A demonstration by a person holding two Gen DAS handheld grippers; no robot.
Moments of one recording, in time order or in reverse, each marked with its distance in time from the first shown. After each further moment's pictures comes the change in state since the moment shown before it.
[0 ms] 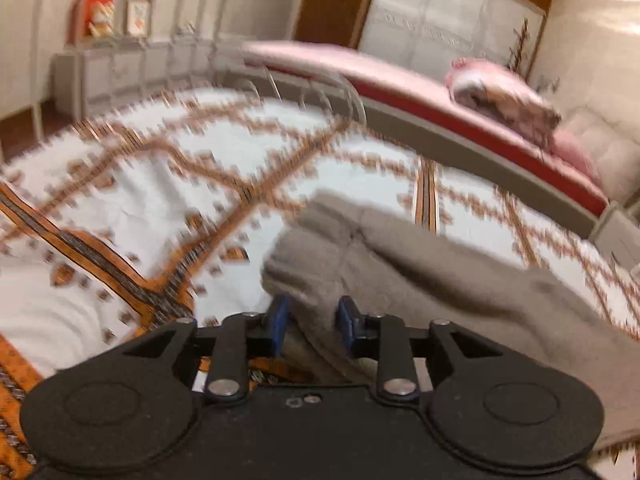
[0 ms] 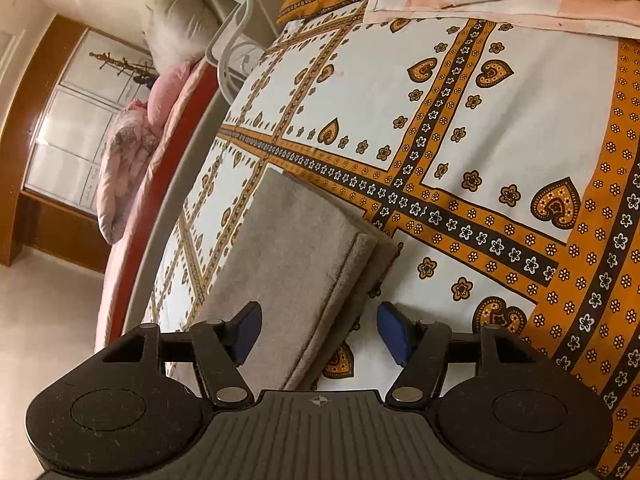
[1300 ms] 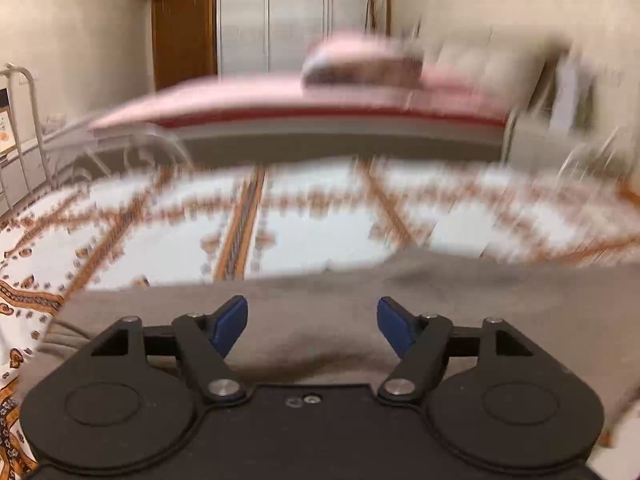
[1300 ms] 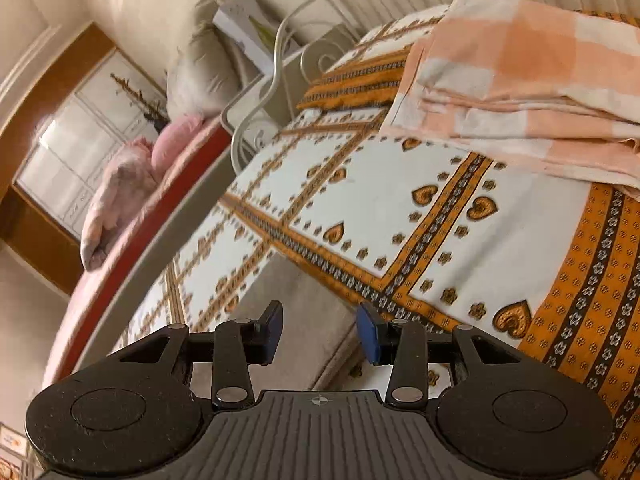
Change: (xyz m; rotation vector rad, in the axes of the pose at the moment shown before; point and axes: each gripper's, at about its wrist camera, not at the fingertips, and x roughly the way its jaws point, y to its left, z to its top) left arm 0.072 -0.169 0.003 0.454 0.031 -0.167; right arm -0.019 0.031 -0.010 -0.182 -0.251 -0.090
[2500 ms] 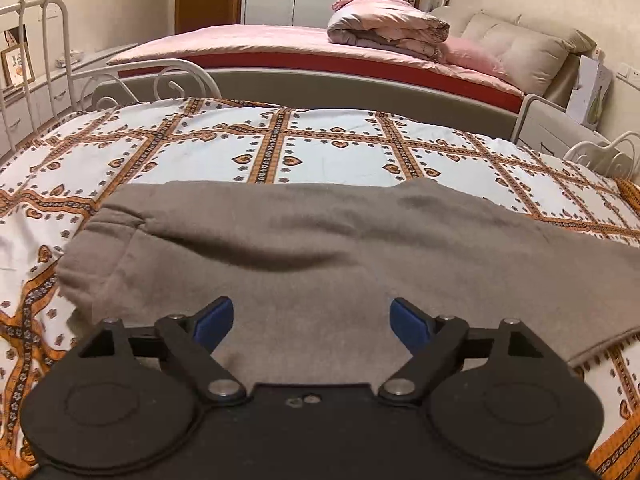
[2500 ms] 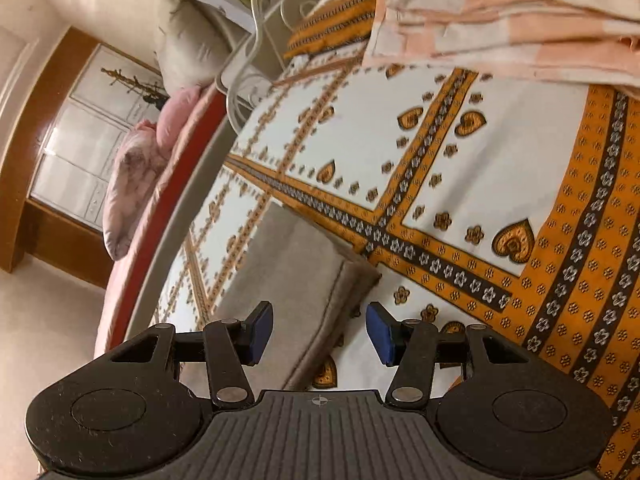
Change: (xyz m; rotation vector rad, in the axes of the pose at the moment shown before) left arm -0.061 0.026 -0.041 -0.128 0.088 -0.040; right arm 0.007 -0.027 0.001 0.159 0.174 0.104
